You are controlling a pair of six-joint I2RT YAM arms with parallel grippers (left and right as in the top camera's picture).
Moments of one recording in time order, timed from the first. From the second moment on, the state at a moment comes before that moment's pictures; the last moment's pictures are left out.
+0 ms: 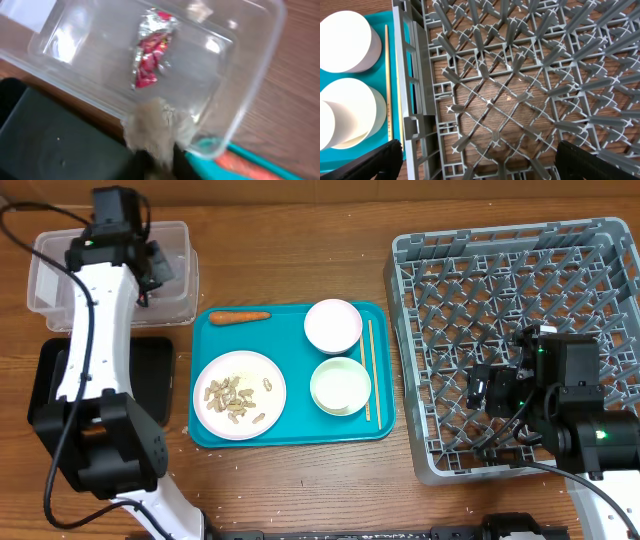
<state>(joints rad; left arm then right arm) 0.14 1.92 1.79 -0.94 -0.22 -0.32 0.03 0.98 1.03 -1.06 -0.02 0.15</state>
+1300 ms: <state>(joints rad) -0.33 1.86 1.79 -1.48 0.17 -0.28 0.03 0.98 1.03 -1.06 -0.02 0.15</state>
